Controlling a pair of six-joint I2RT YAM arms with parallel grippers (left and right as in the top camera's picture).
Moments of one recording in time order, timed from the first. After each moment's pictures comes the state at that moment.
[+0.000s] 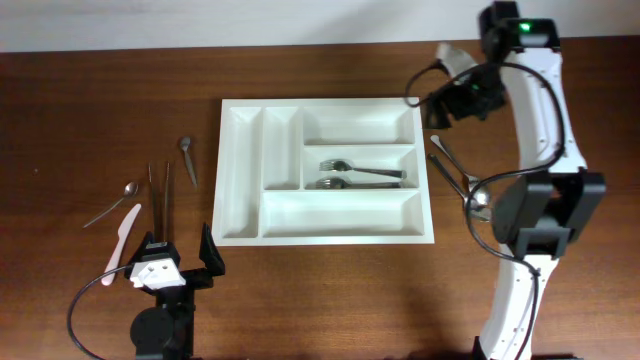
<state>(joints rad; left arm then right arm) 0.01 0.01 0.02 -0.08 -0.08 -0.13 -0.07 2.30 2.32 -1.43 -0.23 -0.36</state>
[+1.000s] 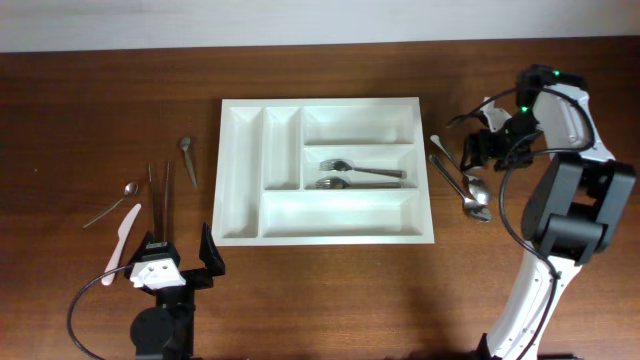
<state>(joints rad) 0.01 0.01 0.02 -0.08 -0.08 -0.13 -0.24 2.30 1.90 -1.22 -0.21 -0.28</state>
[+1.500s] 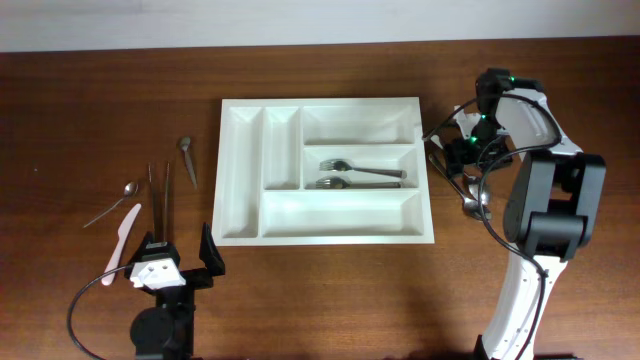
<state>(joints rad) 0.01 0.01 0.02 -0.08 -0.08 -0.13 -0.13 2.30 1.80 -1.12 -0.02 -0.22</state>
